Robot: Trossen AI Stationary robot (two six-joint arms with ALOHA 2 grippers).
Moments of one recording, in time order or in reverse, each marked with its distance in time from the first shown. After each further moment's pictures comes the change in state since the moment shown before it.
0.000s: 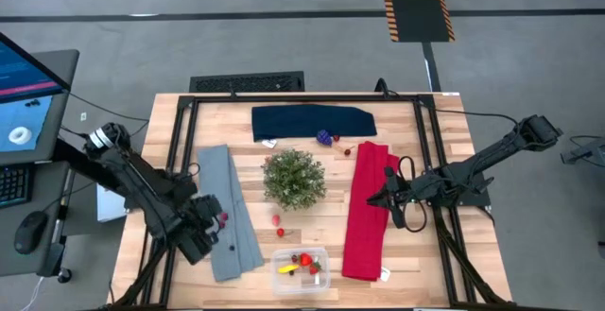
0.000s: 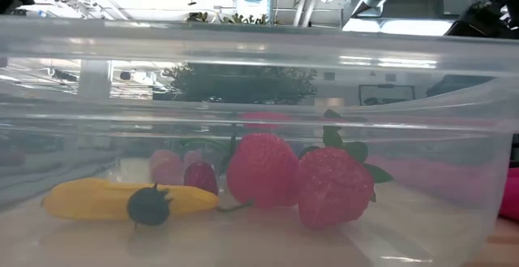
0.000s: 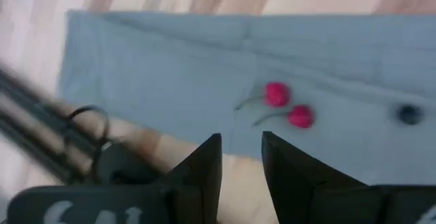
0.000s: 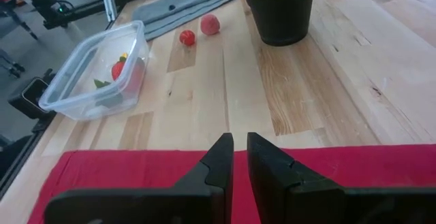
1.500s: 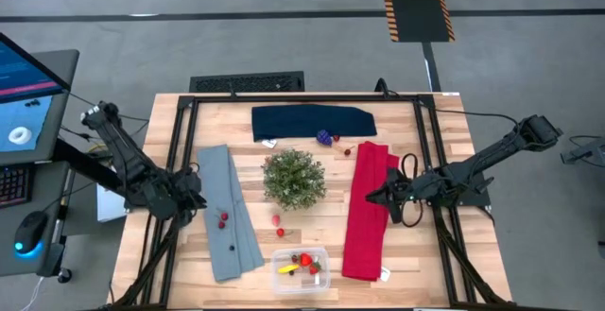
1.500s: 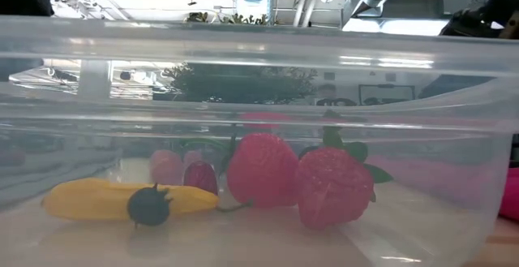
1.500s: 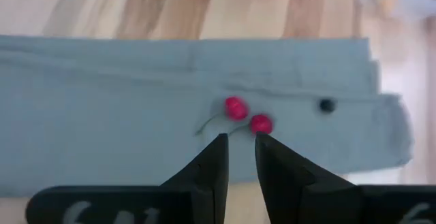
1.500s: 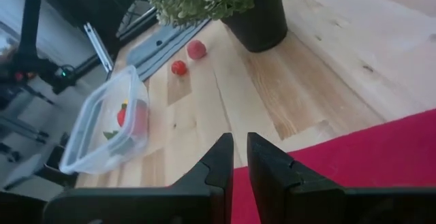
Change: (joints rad) left arm -0.004 -0.844 -0.516 0.381 -0.012 0.250; right arm -0.001 0.000 0.000 0.028 0.052 0.285
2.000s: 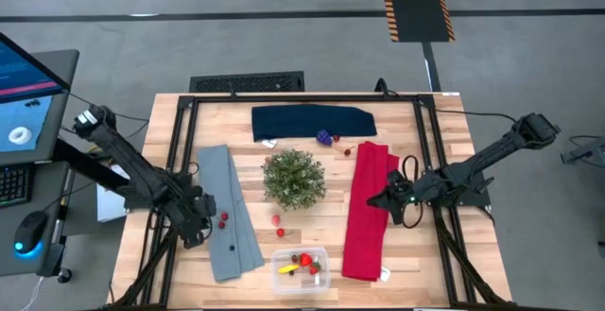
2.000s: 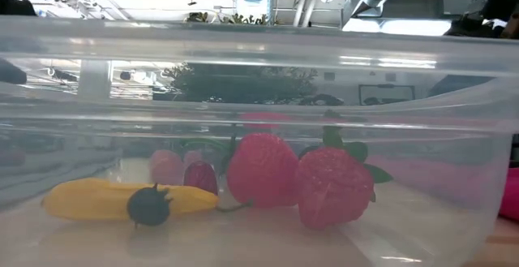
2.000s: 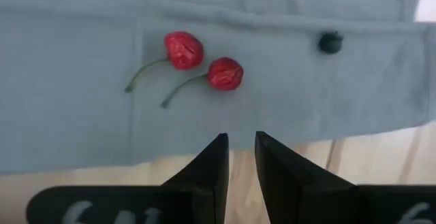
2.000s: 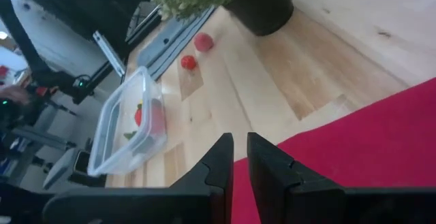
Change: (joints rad) left arm 0.066 0.411 0.001 0.239 0.280 0.041; right arm 0.049 0.000 0.000 -0.008 -0.003 0.141
